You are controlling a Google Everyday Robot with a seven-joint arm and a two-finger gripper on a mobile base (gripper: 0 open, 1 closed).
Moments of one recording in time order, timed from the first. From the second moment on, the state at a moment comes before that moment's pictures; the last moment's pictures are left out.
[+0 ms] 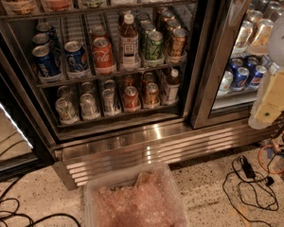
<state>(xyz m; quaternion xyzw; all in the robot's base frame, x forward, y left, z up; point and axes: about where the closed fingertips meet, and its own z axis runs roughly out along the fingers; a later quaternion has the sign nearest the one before) 0.438 -0.217 0.976 -0.60 0.78 -0.03 0.16</state>
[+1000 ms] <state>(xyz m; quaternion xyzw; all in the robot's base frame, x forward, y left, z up) 0.464 -0.200 0.971 -0.60 0.78 -0.03 0.19</state>
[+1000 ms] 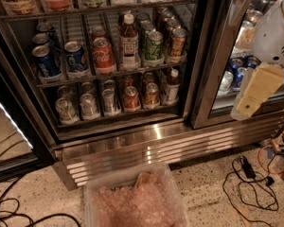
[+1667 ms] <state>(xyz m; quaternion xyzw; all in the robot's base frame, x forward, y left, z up) 0.496 -0.190 0.912 -0.53 0.82 -0.01 0.21</state>
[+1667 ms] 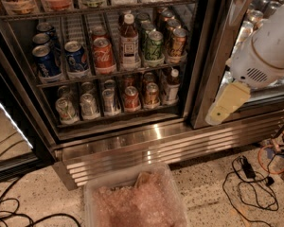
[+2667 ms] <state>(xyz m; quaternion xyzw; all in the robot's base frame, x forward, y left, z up) 0.505 -0.189 0.915 -0.47 0.85 0.01 0.24</state>
